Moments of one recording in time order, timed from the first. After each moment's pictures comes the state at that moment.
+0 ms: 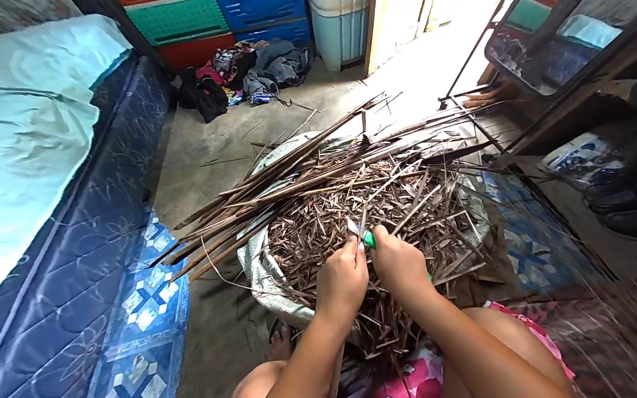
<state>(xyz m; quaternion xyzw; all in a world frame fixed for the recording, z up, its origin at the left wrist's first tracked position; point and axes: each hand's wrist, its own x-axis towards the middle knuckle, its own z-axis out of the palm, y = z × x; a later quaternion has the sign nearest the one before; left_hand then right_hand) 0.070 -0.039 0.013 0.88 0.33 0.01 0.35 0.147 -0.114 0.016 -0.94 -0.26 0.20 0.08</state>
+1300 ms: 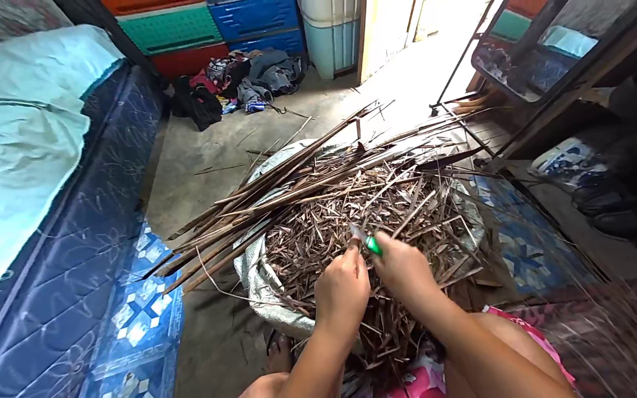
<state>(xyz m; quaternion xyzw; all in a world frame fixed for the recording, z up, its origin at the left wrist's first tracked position) 0.066 -0.046 0.012 0.90 0.31 0.09 0.29 0.160 -0.126 0.024 -0.92 -0.28 0.22 0.17</state>
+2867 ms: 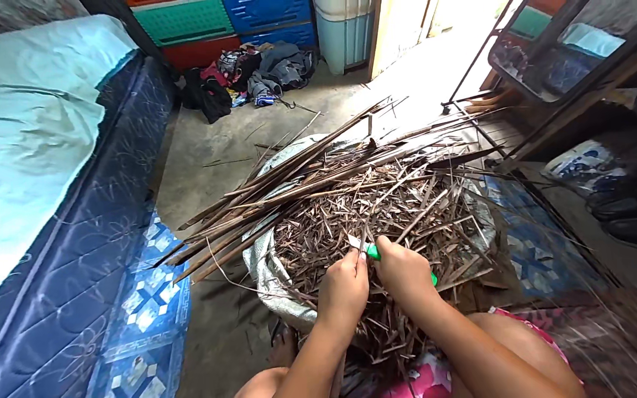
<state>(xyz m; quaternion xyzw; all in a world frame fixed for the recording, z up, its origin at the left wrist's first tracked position) 0.056 -0.031 0.007 0.86 0.33 0.01 0.39 0.141 -0.113 0.003 -0.94 -0.29 0.16 0.08</state>
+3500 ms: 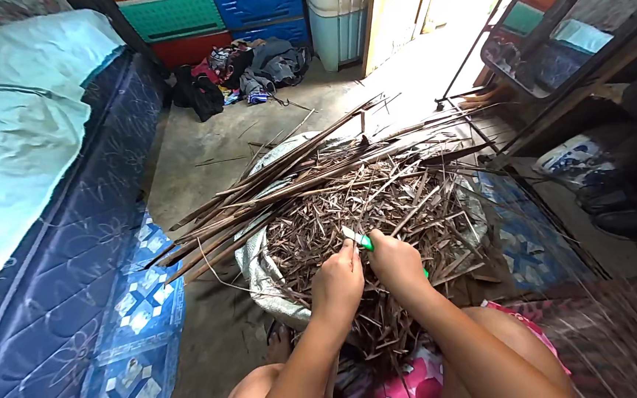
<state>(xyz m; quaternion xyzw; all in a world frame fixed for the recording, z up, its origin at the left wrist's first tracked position) 0.064 -0.037 0.009 0.89 0.34 0.00 0.31 0.157 -0.105 0.020 -0.92 -0.25 0.29 0.05</state>
